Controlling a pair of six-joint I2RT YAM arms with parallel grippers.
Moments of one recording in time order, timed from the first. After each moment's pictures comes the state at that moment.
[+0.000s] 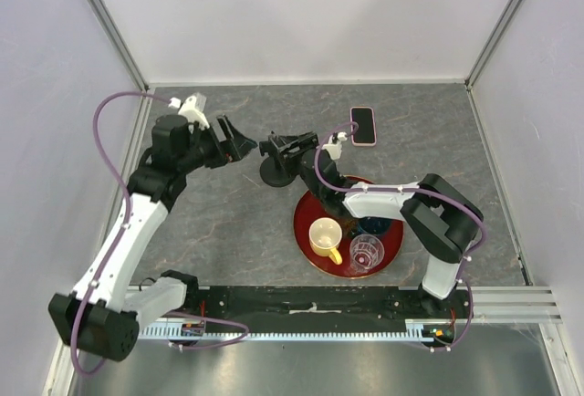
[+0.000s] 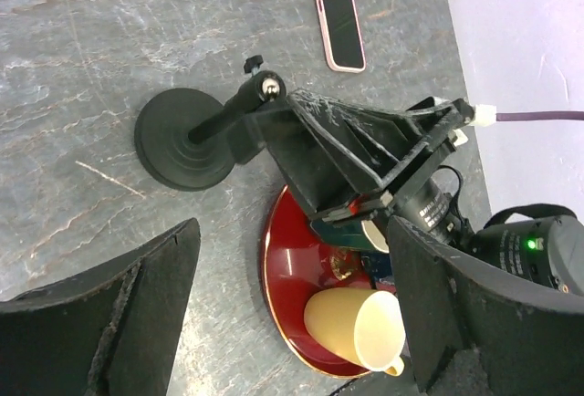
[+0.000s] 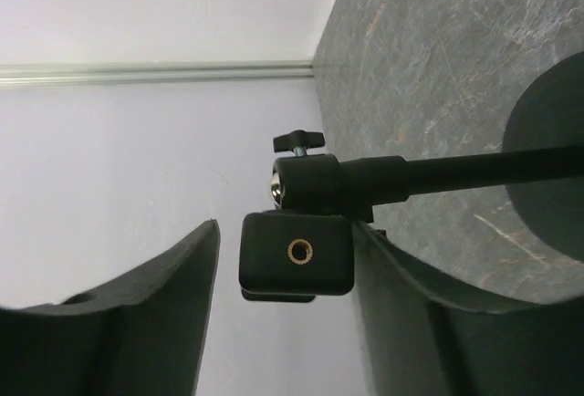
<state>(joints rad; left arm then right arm) -0.24 1.00 1.00 -0.41 0.28 -0.56 0.86 1.81 0.99 0.66 0.44 1.56</state>
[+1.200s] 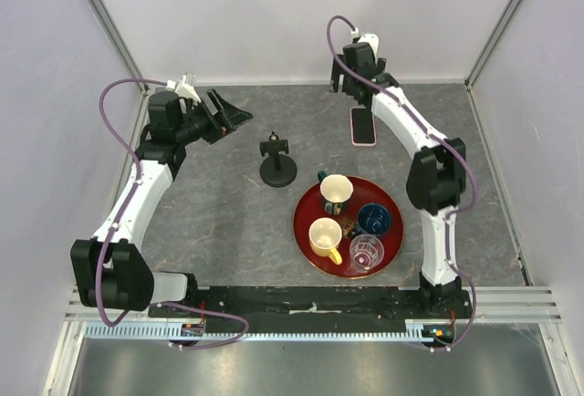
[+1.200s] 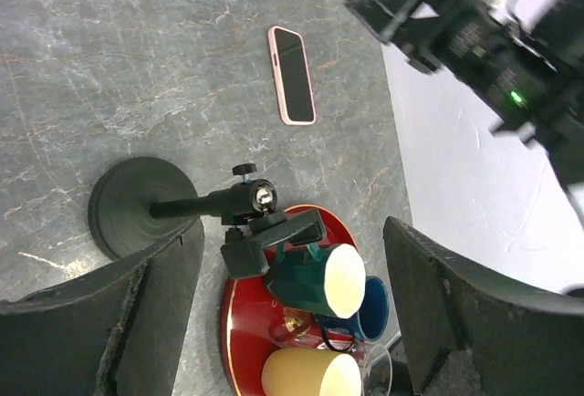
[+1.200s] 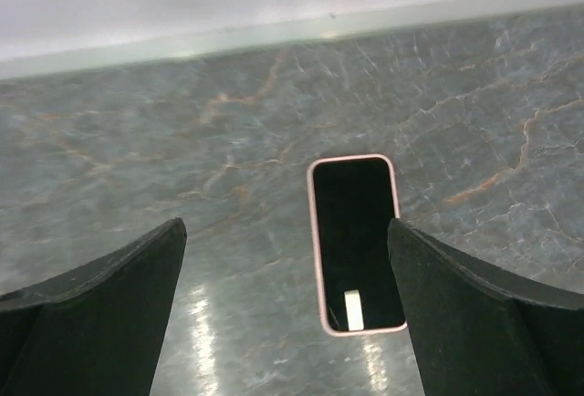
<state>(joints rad) -0.08 1.32 1.10 -0.14 0.55 -0.69 0.40 2.08 1.95 -0.40 0.44 0.31</state>
